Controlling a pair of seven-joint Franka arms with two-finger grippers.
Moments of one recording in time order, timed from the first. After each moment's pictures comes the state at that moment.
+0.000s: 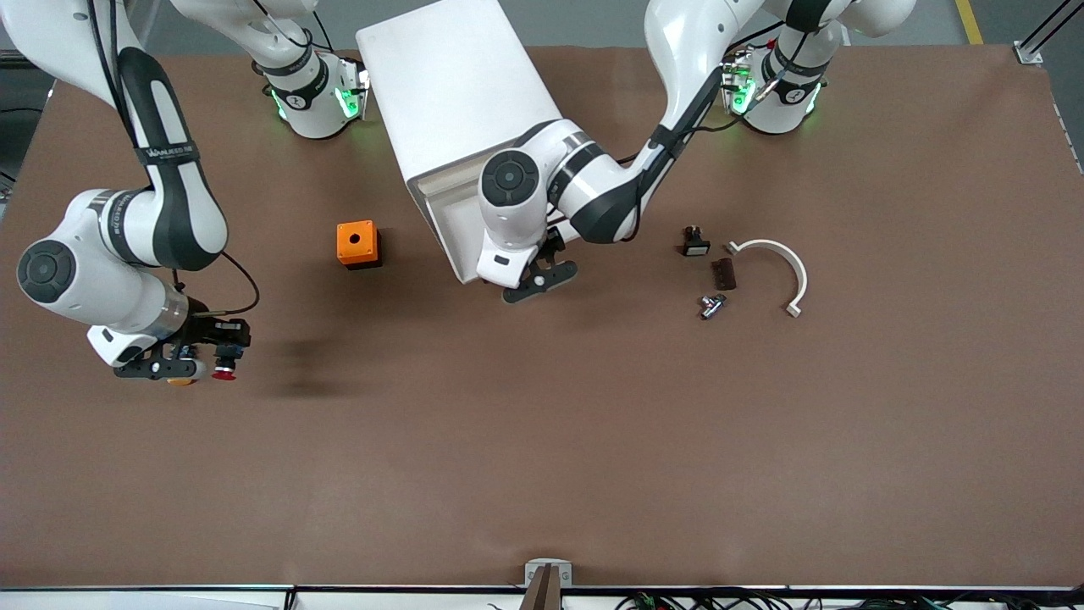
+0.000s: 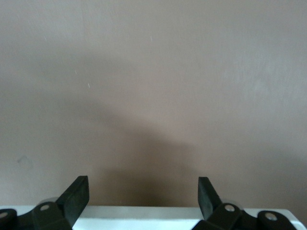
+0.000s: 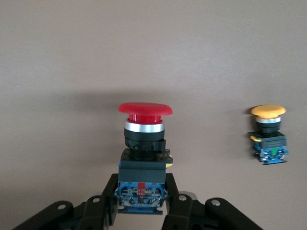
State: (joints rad) left arm -0.86 0.74 -0.05 -1.30 -0.08 1.98 -1.26; right arm 0.03 0.32 -0.11 -2.01 0.08 2.29 -0.14
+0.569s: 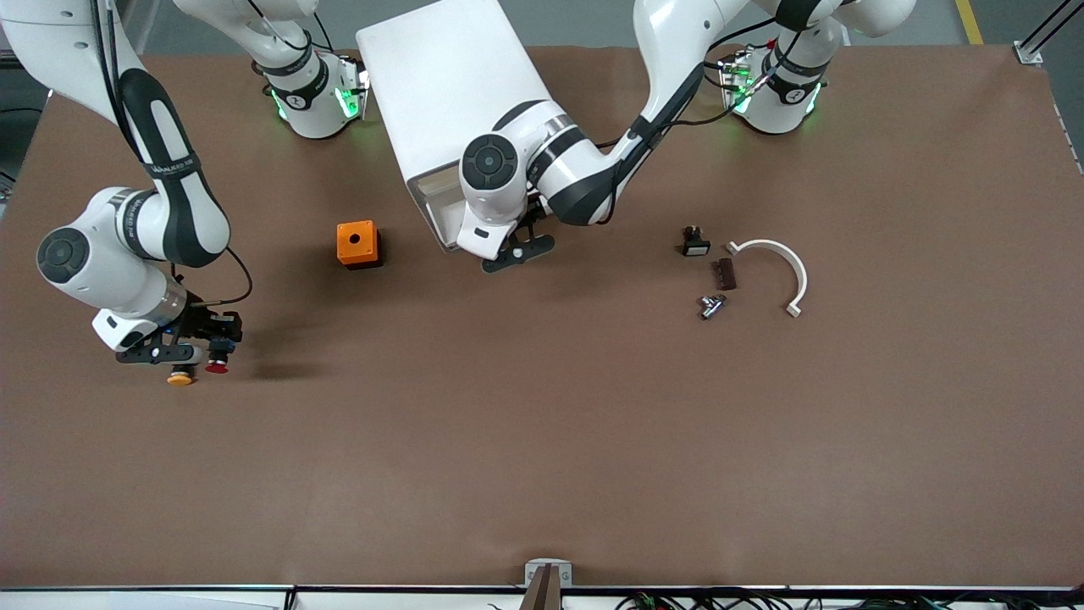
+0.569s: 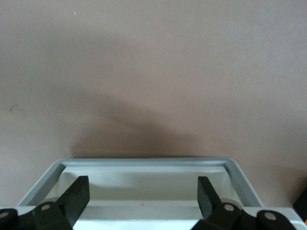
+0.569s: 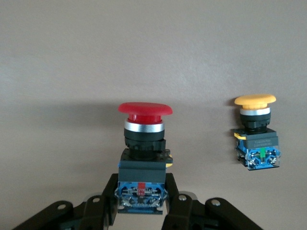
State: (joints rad) left arm -0.86 0.73 -0.13 -1.31 -0.16 1.93 -1.26; right arm -0.03 0.35 -0.11 -2.16 0.08 2.52 -0.23
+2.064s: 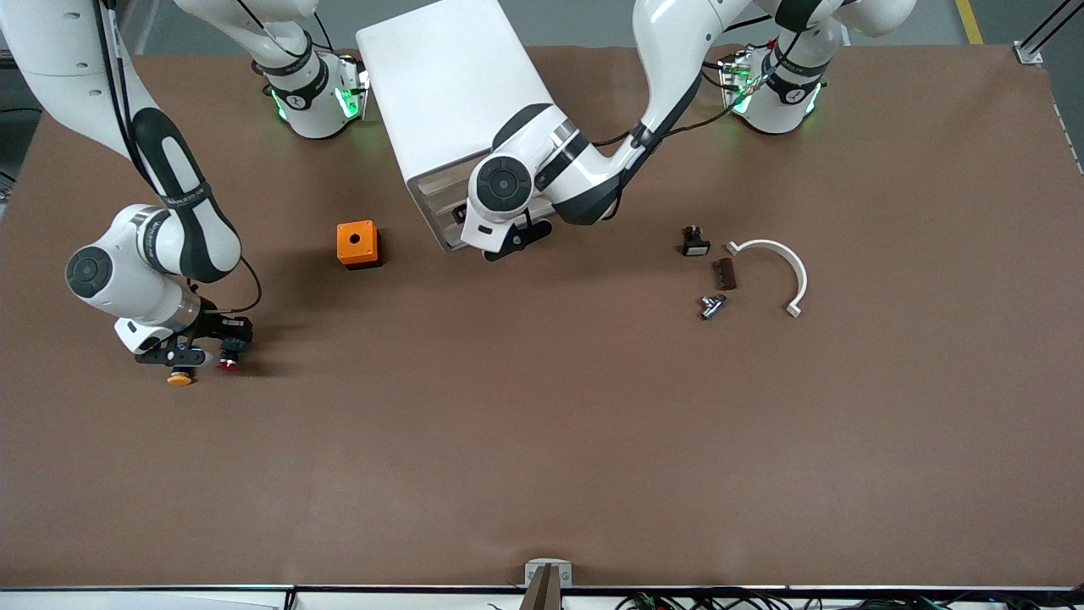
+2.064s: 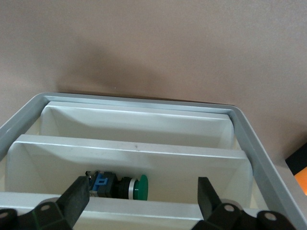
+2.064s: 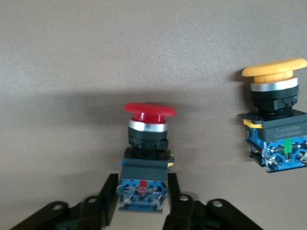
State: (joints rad) left arm -0.84 0.73 -0.14 -1.35 -0.41 1.91 -1.26; right arm -0.06 0.45 -0.11 -2.16 0.11 2.57 -0.22
